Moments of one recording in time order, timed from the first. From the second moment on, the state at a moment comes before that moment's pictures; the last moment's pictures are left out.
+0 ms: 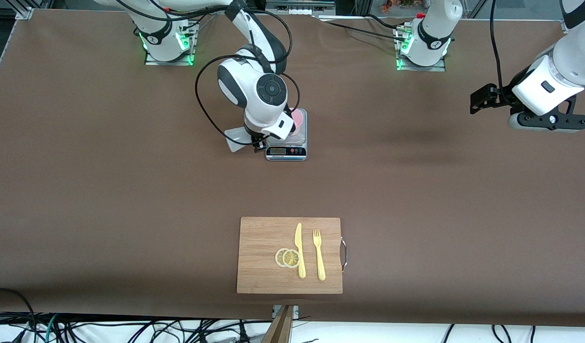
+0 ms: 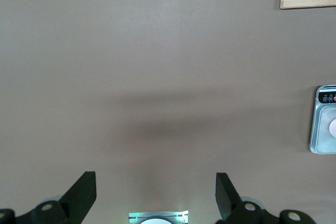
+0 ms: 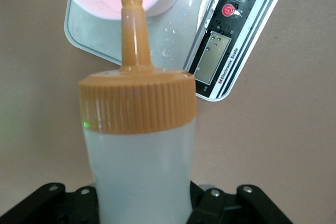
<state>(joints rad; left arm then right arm) -0.05 0.00 -0.05 -1.65 -0.02 1.49 -0.06 0.81 0.52 -0.06 -1.66 -0.11 1.92 -1.14</state>
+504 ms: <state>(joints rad) -0.05 0.00 -0.05 -1.65 -0.02 1.49 -0.06 0.82 0.52 -0.06 -1.66 -0.14 1.92 -1.13</state>
